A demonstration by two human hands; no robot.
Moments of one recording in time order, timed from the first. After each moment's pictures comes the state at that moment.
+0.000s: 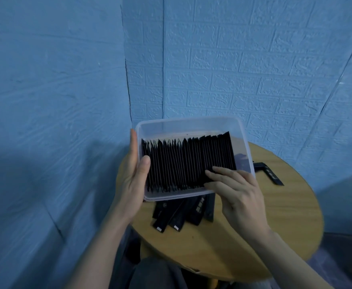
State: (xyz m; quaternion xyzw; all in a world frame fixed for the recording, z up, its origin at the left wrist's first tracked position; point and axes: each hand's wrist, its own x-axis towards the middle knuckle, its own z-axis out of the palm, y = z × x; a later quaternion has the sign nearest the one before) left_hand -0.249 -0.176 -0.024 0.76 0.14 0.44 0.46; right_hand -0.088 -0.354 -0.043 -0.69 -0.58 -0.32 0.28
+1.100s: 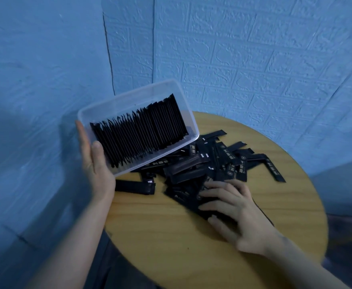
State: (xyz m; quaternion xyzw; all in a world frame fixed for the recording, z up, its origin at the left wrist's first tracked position) left_hand -0.186 -0.080 -0.087 0.59 0.24 0.63 0.45; right_hand -0.042 -0.359 -0.062 -0.71 -0.66 -0.05 0.22
